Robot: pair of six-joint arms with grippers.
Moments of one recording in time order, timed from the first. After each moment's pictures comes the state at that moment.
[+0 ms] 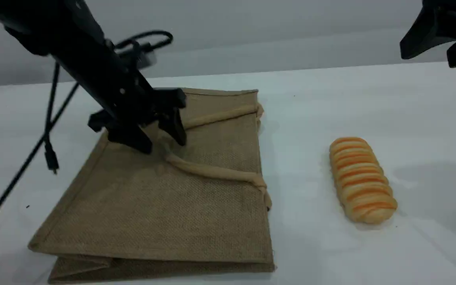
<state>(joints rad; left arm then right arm) -0.28 2.27 -1.42 -0.51 0.50 0.22 0.06 1.53 -0.82 0.70 0.35 -0.46</state>
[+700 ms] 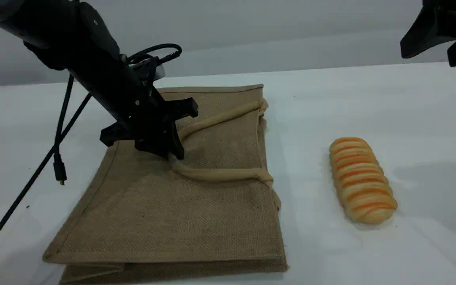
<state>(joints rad) -0.30 2.32 -1.42 -0.52 0.49 0.12 0.06 1.53 -0.82 0.70 0.34 -0.46</state>
